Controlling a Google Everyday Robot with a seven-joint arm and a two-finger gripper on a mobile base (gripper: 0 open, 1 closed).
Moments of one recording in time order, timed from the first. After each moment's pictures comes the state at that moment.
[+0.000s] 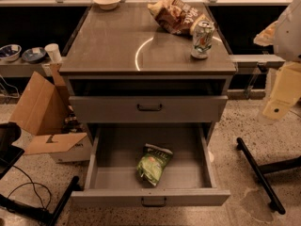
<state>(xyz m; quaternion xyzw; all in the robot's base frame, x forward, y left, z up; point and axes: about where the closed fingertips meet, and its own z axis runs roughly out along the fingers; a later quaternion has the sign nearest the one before) 0.438 -0.217 0.976 -0.60 0.78 -0.03 0.16</state>
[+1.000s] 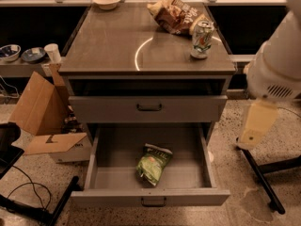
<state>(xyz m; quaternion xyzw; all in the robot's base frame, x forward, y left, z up) 0.439 -0.214 0.908 -0.58 0.80 -0.07 0.12</state>
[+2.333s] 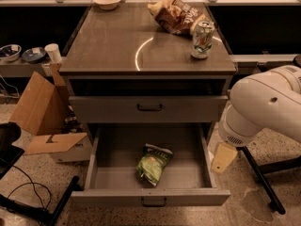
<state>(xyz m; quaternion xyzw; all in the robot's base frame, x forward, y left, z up) 0.468 -0.220 0.723 -0.53 0.84 -0.06 0.11</state>
